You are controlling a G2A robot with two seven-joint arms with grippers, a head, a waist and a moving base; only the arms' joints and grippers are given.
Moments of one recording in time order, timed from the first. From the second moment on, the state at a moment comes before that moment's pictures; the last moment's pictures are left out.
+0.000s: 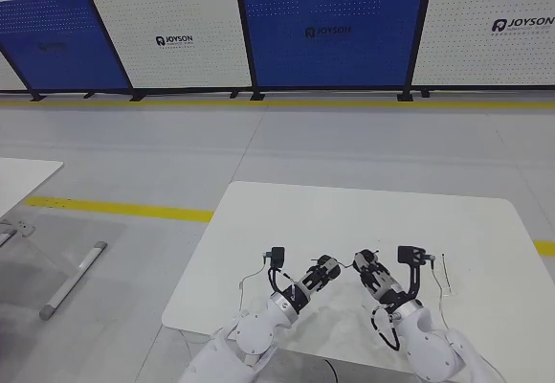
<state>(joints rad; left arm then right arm) 1.49 -1.32 -1.06 -1.52 0.01 -0.25 -0.11 -1.40 -1.20 1.01 -1.62 -0.48 -0.05 0.12</state>
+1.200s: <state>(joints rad) 1.49 -1.32 -1.06 -1.52 0.01 -0.25 -0.11 -1.43 -1.22 1.05 -1.62 -0.45 -0.10 0.14</state>
